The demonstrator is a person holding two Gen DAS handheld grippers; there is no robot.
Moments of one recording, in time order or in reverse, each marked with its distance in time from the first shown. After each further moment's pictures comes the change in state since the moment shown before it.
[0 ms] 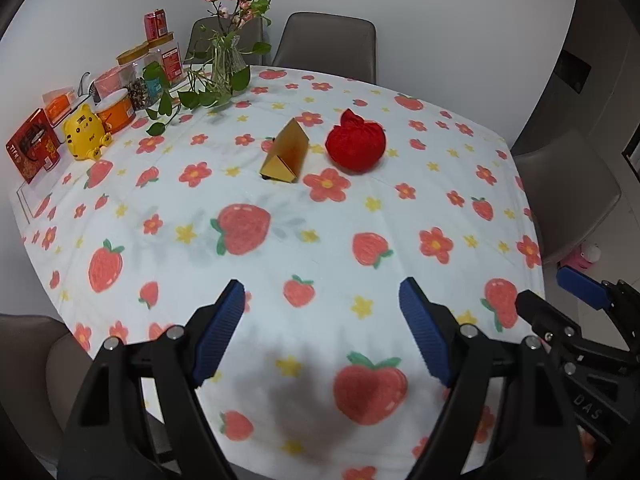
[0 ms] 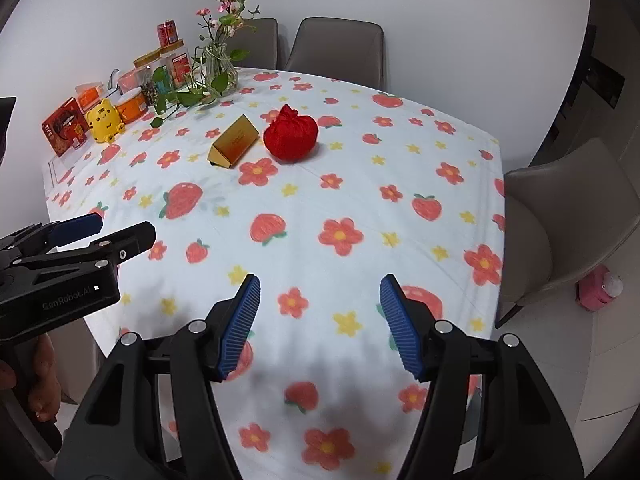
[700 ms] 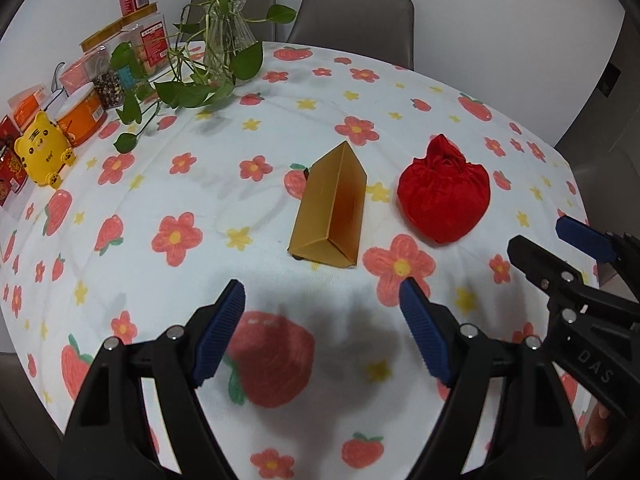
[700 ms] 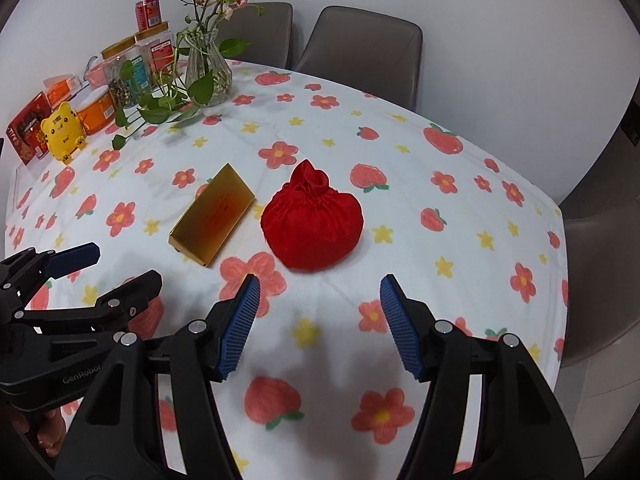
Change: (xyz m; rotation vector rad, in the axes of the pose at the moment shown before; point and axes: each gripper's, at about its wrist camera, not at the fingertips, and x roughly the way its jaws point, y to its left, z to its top) left arm 0.155 0.054 0.107 -0.028 0.100 0.028; right arm 0.168 0.025 0.137 -0.092 0.039 -0.008
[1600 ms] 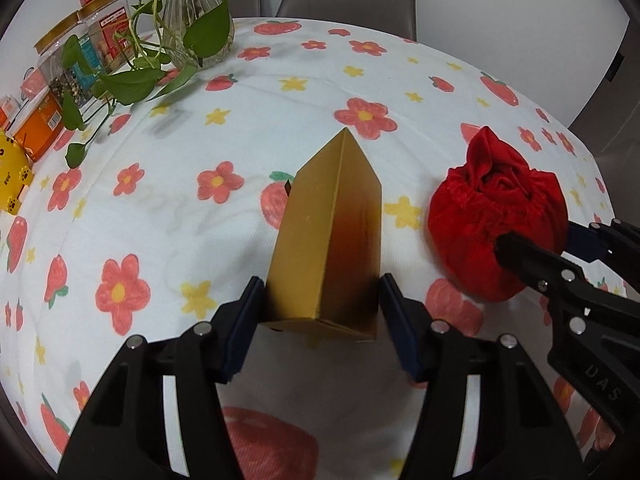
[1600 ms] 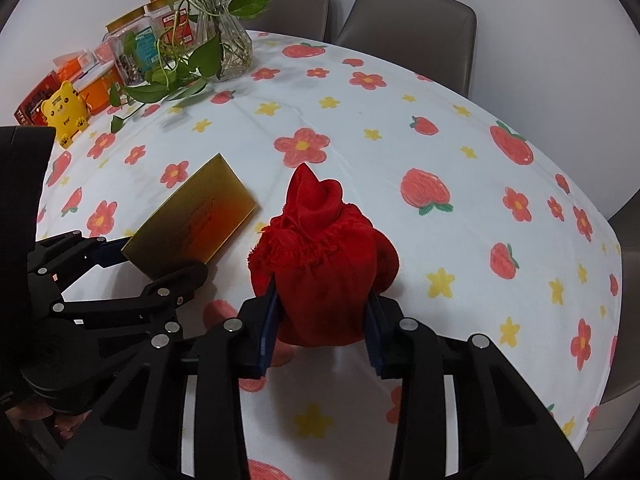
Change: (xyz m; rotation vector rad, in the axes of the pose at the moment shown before) left arm 0.072 0.001 0.029 0.039 0.047 -0.007; right arm 0.071 0.002 0.024 -0.065 0.067 0.123
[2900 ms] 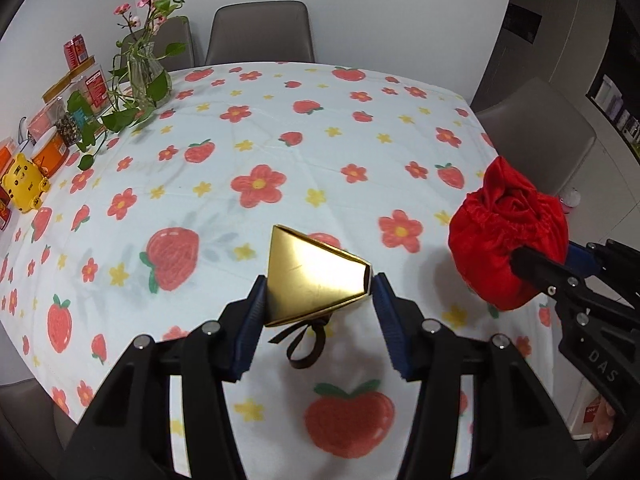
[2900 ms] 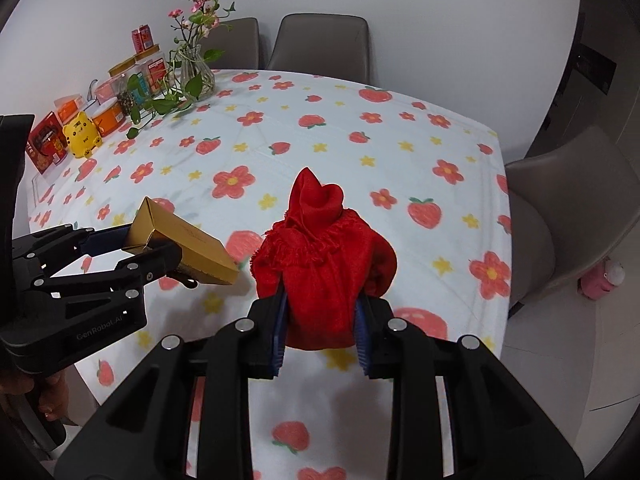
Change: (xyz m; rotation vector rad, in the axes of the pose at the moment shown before) left arm -0.167 -0.113 -0.155 0.191 -0.104 -0.121; right arm -0.207 -0.027 -0.203 0.211 -0.114 -0.137
